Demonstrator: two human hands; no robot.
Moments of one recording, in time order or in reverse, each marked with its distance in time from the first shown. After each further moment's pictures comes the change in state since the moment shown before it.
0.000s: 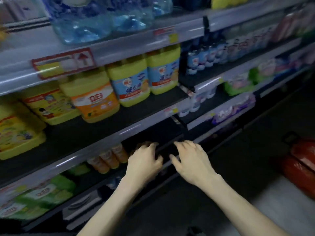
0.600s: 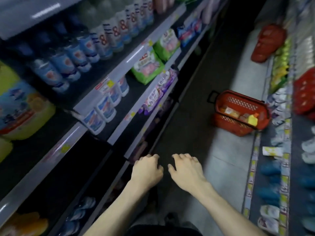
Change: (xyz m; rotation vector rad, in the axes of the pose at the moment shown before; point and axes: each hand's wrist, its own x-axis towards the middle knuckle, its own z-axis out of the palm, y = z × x) left_hand 0.124 0.221 0.197 0.281 -0.463 0.409; right_hand -0.062 0.252 0.031 0.057 -0.188 0.658
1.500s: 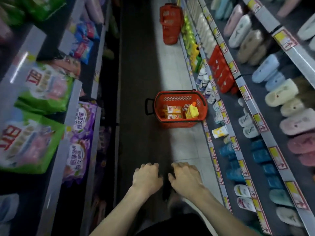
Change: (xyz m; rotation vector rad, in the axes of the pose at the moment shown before) left_hand 0.318 0.236 -0.013 0.347 -0.370 0.472; right_hand 0.176 0.245 -0.062 0.266 -0.111 0.556
